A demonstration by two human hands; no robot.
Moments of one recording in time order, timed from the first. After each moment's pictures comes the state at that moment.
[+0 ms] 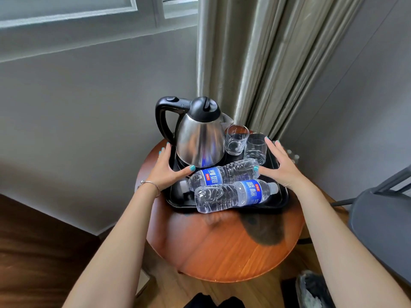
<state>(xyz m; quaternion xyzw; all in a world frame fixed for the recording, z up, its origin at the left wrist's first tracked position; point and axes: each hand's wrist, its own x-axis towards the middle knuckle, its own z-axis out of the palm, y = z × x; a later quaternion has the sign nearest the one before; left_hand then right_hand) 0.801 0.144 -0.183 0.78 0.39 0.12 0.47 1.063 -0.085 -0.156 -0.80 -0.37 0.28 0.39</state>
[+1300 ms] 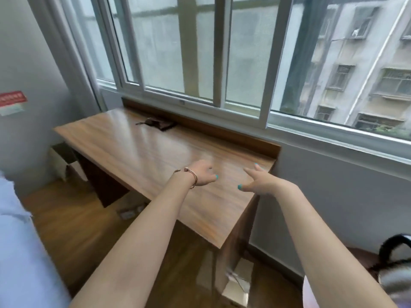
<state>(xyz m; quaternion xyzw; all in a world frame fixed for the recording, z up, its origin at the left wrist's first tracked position) 0.368 -0.020 0.135 0.60 0.78 0.01 0.17 0.567 0.053 0.136 -0.46 -0.86 0.22 -0.07</state>
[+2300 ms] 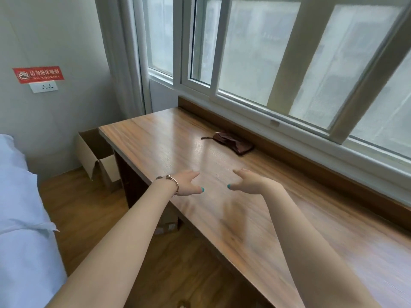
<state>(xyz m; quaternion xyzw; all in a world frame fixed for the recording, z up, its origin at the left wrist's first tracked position) -0.117 -0.041 0.084 0.54 0.80 0.04 0.24 0.064 0.117 0.095 -0.39 -0.88 0.23 -0.13</state>
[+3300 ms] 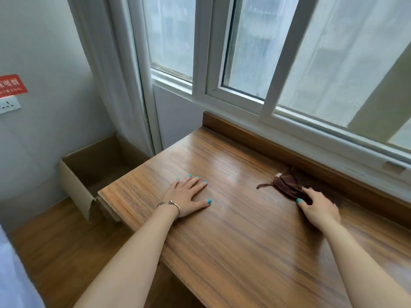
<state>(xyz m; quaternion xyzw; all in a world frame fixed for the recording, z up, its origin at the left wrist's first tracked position) -0.500 0.110 -0.012 0.61 0.78 0.03 0.14 -0.151 0.303 0.000 -0.64 -0.75 0.14 0.04</state>
